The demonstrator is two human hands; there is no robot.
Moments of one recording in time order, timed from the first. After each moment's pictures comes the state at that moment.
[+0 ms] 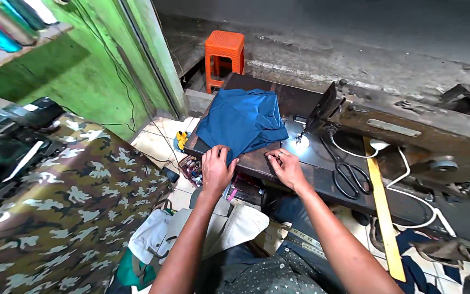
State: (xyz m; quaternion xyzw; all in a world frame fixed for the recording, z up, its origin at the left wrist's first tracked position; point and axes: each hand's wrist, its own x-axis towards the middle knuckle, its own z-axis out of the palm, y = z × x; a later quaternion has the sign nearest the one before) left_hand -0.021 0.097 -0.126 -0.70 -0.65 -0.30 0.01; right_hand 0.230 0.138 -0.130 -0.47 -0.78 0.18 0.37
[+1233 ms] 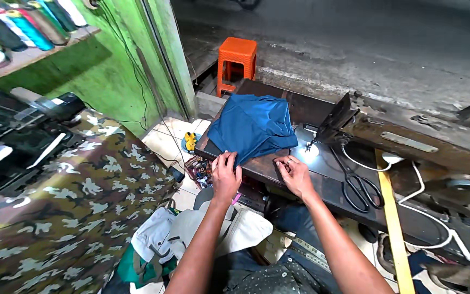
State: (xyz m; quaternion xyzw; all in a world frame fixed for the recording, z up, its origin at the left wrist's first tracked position) left_hand -0.008 0.089 -0.158 -0.62 -0.66 -0.41 0.06; right_hand 0.229 0.138 -0.130 -0.47 -0.79 0.17 0.36
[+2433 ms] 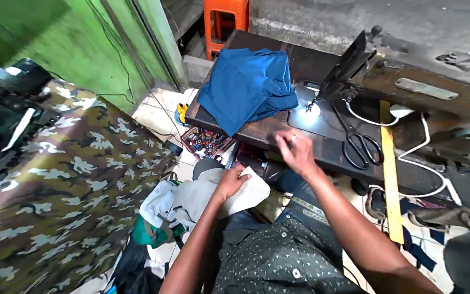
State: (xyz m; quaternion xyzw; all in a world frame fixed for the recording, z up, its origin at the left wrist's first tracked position) left_hand -0.002 0.013 -0.181 -0.60 -0.62 -0.15 -0.48; right_hand 0.233 0.095 -0.129 -0.39 -0.82 0.12 0.41
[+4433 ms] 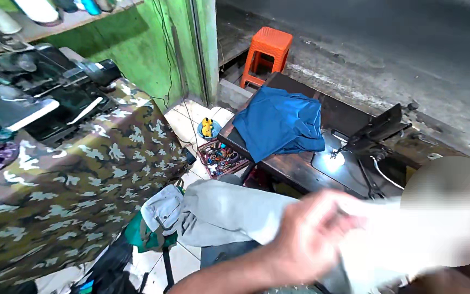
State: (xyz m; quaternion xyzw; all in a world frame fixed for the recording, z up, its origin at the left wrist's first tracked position) left_hand 0.077 -0.032 0.035 -0.56 -0.32 -0.68 -0.35; right_hand 0.314 0.058 0.066 -0.21 -0.79 0.25 0.53
